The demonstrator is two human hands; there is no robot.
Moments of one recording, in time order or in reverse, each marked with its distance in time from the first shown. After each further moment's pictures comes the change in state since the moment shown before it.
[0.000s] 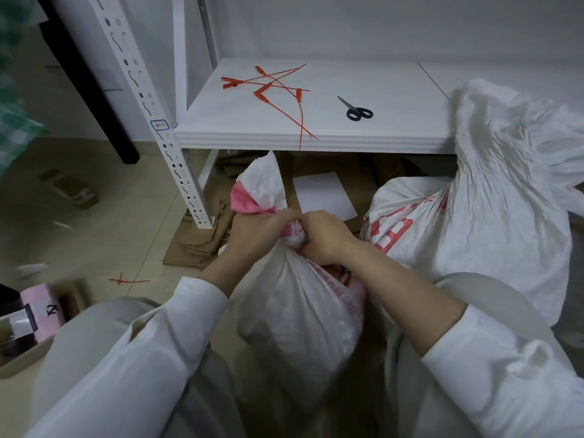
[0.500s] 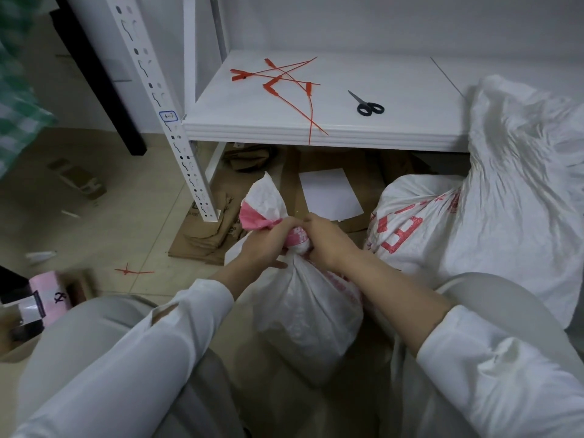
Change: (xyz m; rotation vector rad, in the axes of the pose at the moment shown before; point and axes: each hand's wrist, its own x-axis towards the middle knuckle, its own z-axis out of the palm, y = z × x) left_hand 0.002 -0.031 0.005 -0.102 -0.220 -0.259; right_hand 0.012 0.012 0.035 0.038 -0.012 -0.014
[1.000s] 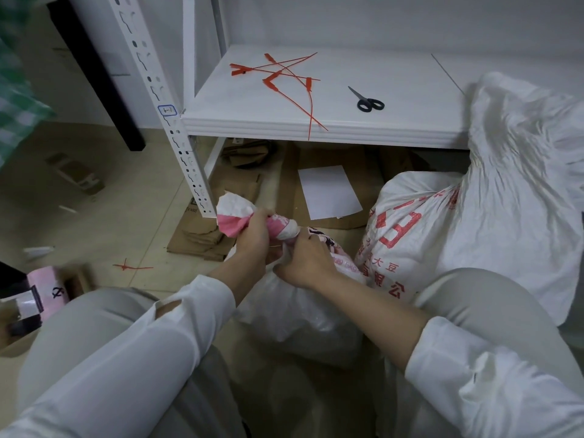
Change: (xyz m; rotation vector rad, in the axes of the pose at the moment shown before) left_hand 0.007 -0.006 0.004 -0.426 0.277 -0.178; right_hand -0.001 -0.014 0.054 0.172 0.045 0.308
